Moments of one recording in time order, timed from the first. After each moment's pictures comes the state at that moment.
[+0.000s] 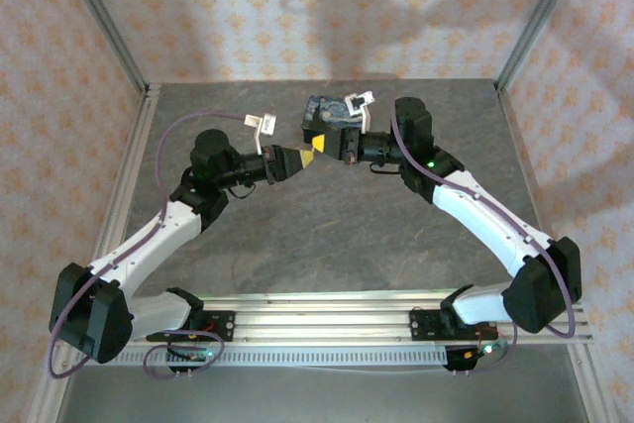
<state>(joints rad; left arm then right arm) -0.39 1.19 0.82 0.32 0.81 -0.79 0.54 1.34 1.15 -0.02 -0.80 0.68</state>
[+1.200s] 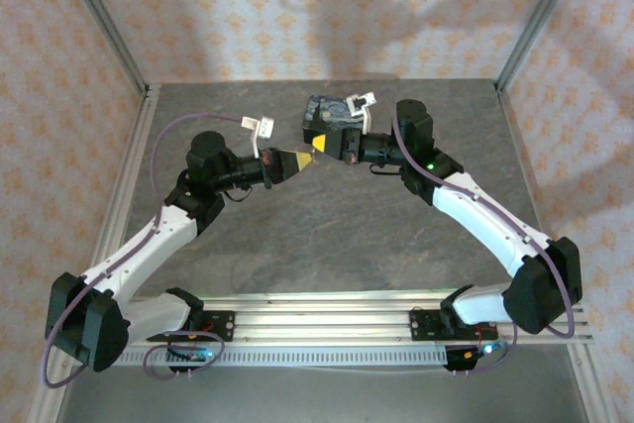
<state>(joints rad) -0.39 1.14 0.82 0.25 0.80 -0.72 0.53 1.33 1.12 0.04 -0.79 0.72</state>
